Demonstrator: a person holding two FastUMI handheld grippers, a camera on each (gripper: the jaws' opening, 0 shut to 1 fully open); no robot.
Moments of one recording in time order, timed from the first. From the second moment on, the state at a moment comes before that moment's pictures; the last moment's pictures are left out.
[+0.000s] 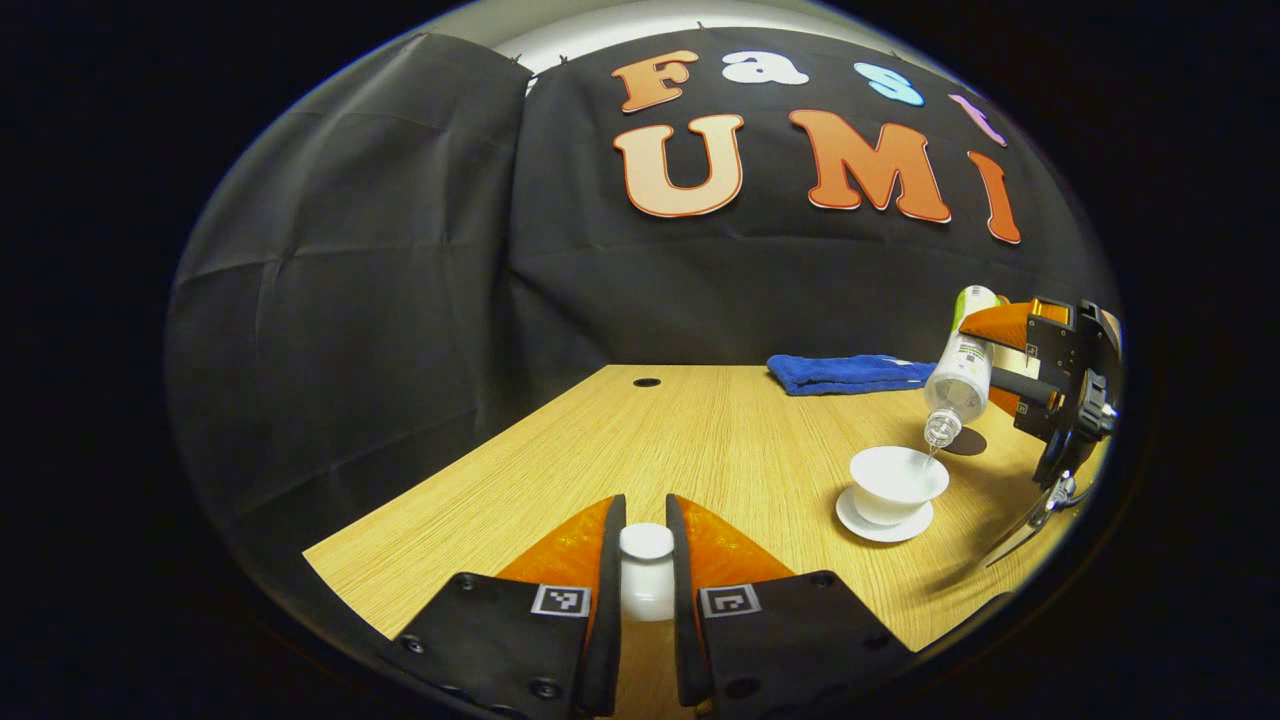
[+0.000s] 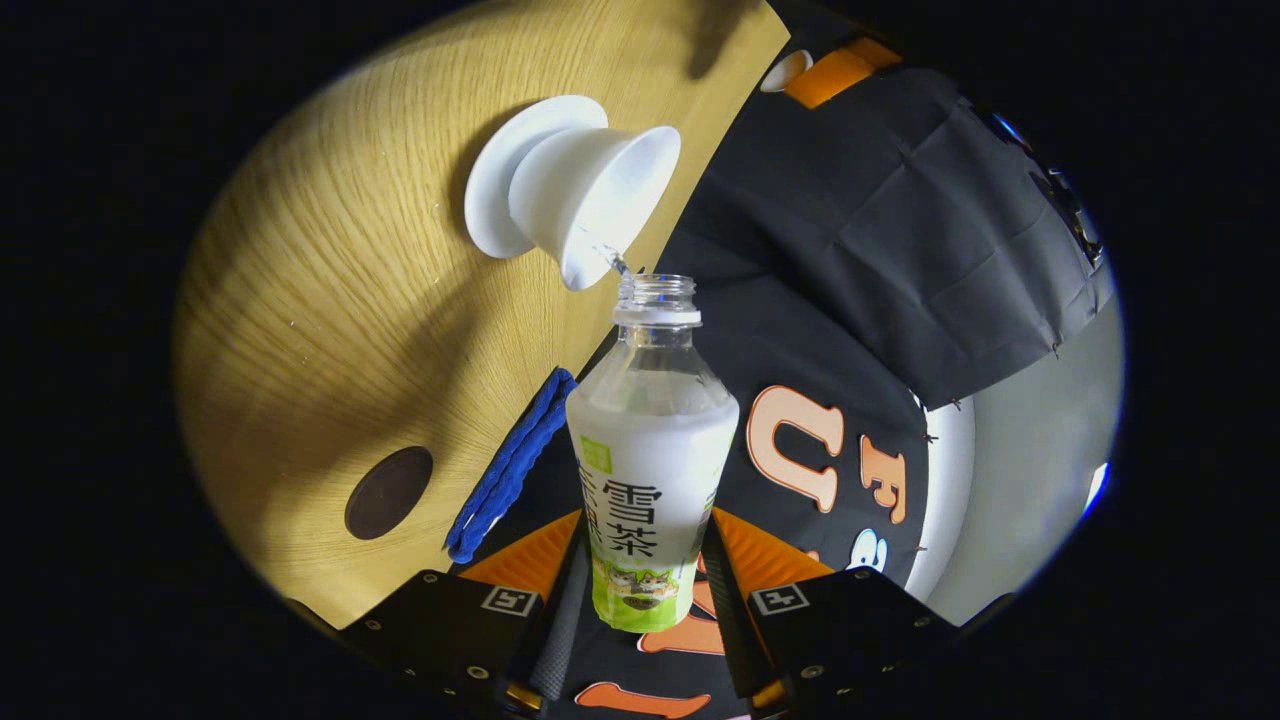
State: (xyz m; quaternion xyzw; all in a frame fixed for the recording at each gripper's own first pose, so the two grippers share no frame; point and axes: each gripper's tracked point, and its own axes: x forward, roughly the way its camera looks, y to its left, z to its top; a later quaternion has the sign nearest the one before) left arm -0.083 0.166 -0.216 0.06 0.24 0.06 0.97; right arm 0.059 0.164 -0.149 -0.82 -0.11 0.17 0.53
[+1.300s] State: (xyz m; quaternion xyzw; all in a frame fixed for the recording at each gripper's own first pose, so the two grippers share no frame) left arm -0.081 0.161 -0.201 0.04 0.22 0.05 0.97; right arm 0.070 0.196 -0.110 -0.87 -0.20 0.18 0.41
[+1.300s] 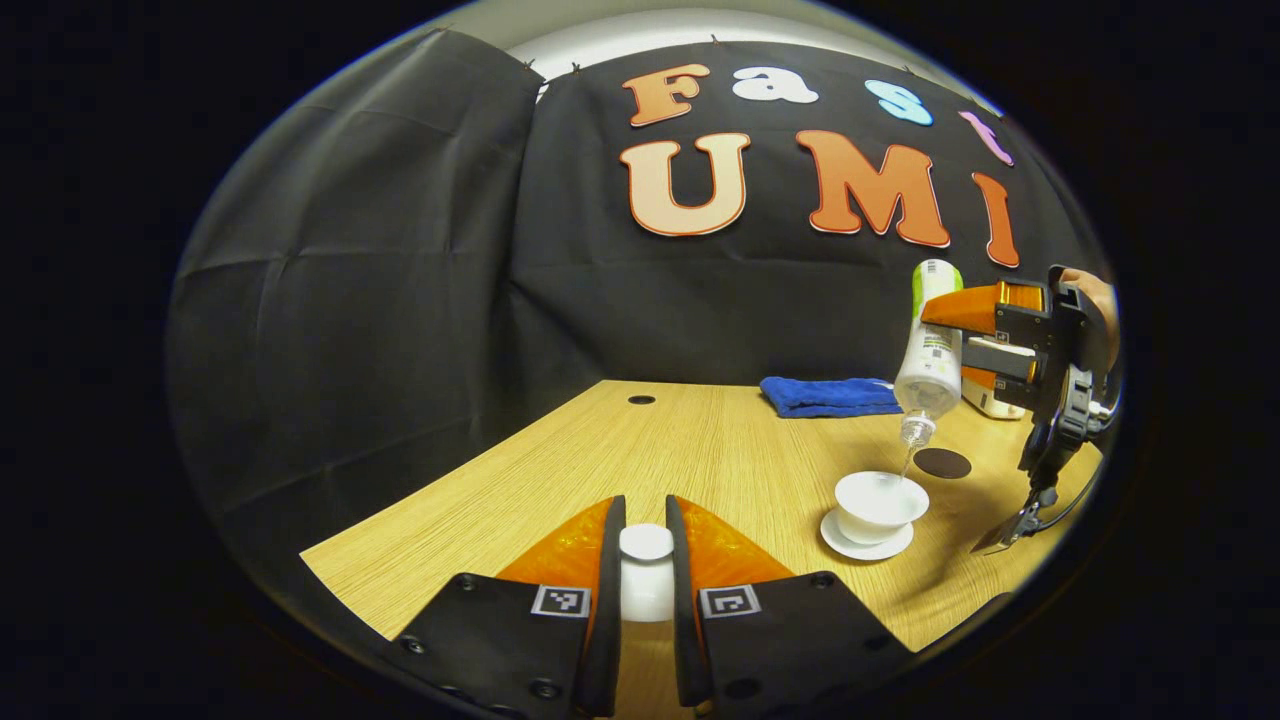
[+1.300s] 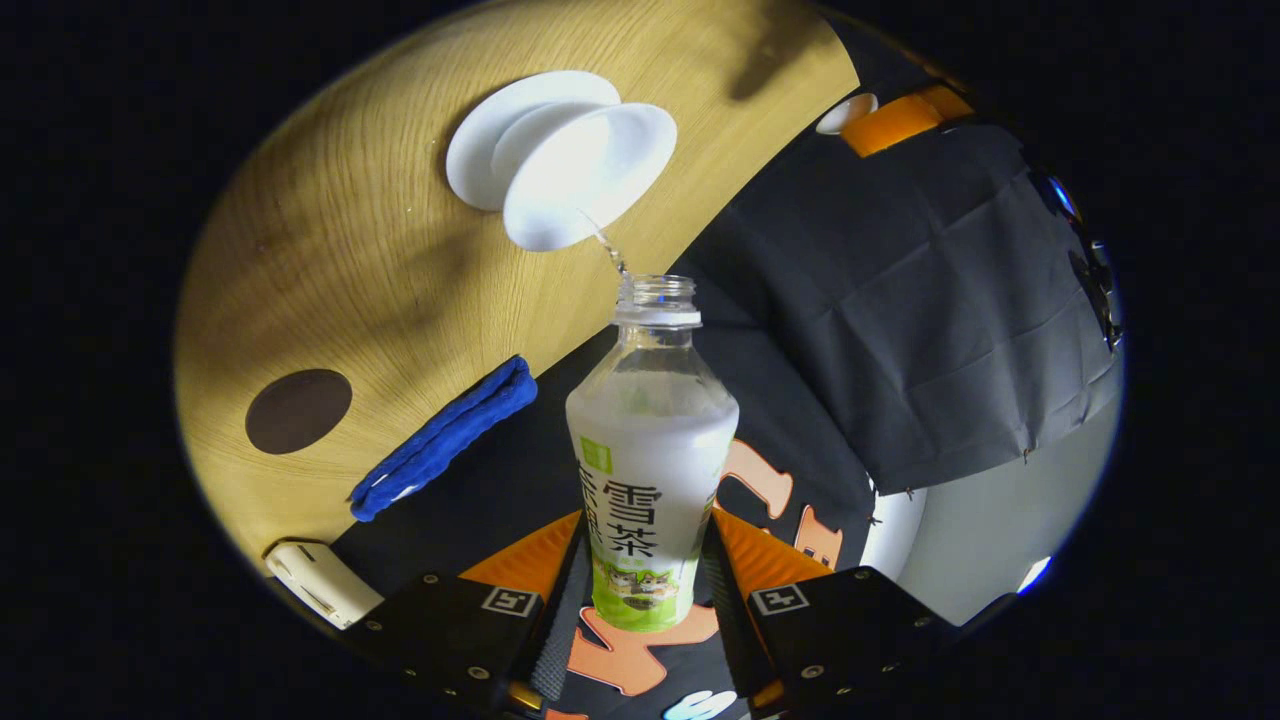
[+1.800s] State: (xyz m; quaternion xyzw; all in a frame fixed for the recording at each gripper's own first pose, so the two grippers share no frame) left arm -0.081 0.159 -0.197 0.05 0.21 0.05 0.97; right arm 0.077 0.192 -0.109 -0.86 -0.19 0.17 0.43
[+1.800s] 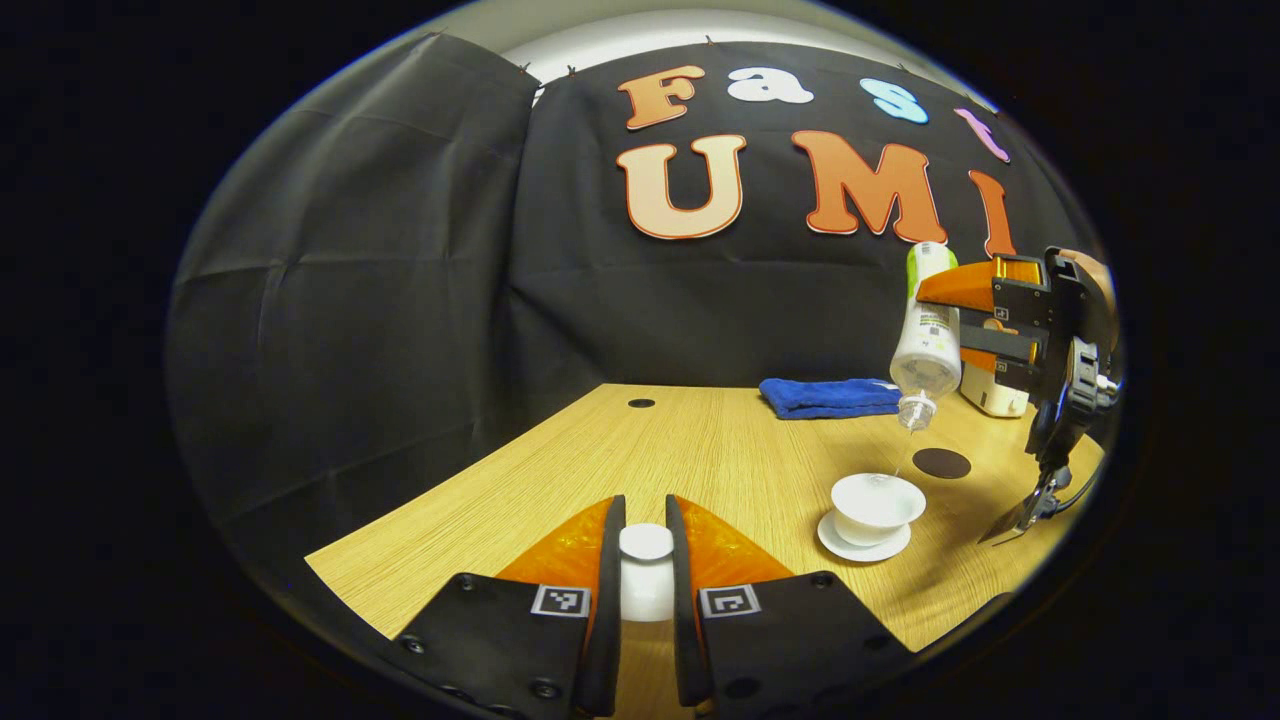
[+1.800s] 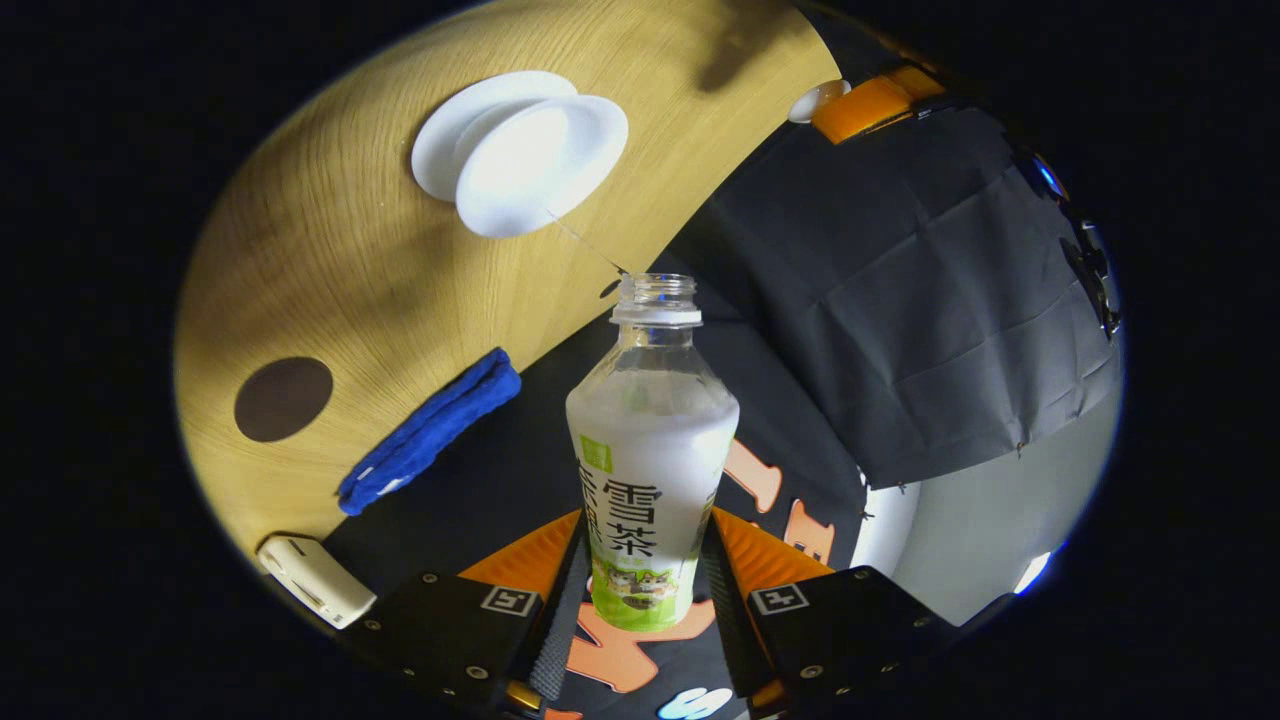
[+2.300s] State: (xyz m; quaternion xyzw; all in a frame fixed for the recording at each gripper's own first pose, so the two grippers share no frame) left arm -0.075 0.128 -0.201 0.06 0.21 0.03 0.97; right arm 0.067 0.188 -0.152 -0.76 -0.09 0.27 0.59
